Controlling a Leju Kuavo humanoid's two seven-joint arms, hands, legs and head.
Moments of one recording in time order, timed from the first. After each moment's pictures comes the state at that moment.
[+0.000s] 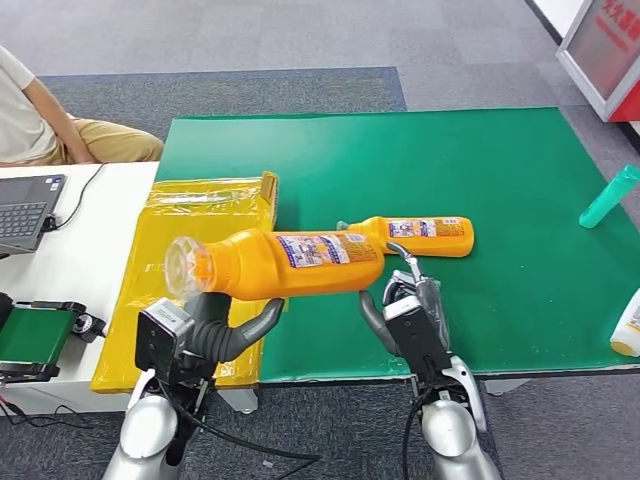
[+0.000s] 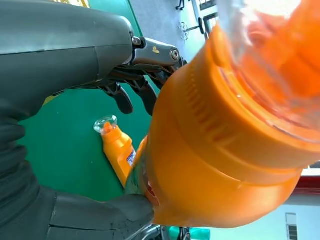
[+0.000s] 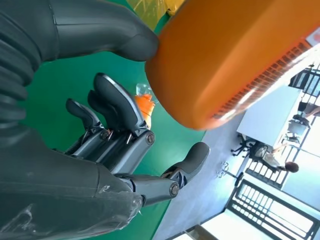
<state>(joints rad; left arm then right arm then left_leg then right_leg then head) 0.00 -0.20 -0.38 -1.73 -0.21 -0.11 -0.21 -0.01 0.24 0.23 -1.61 0.49 -0.17 -0.19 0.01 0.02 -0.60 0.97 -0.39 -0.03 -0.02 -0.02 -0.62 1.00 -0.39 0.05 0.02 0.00</state>
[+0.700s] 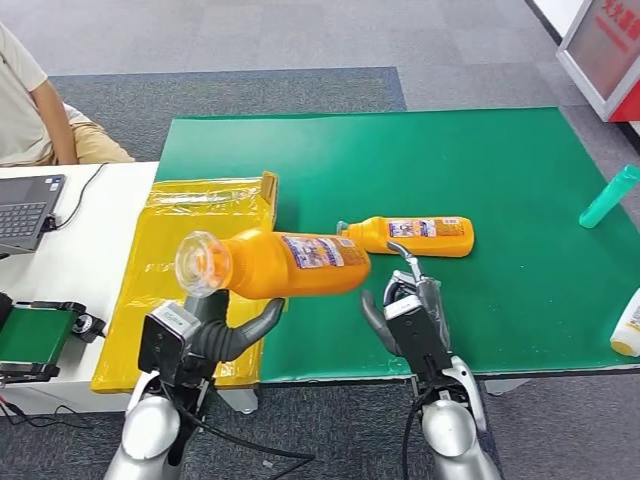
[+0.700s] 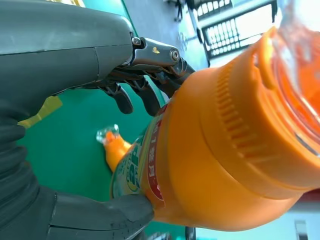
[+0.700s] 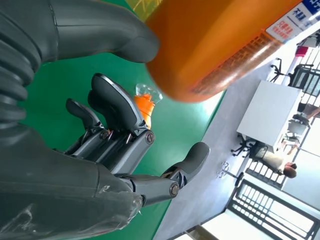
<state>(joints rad) 0.00 -0.21 -0.38 -1.73 -0.27 -0.06 -0.21 -0.01 0.24 0.23 -1.61 0.50 -0.17 -0.18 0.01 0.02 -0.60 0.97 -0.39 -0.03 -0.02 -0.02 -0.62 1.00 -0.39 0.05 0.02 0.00</state>
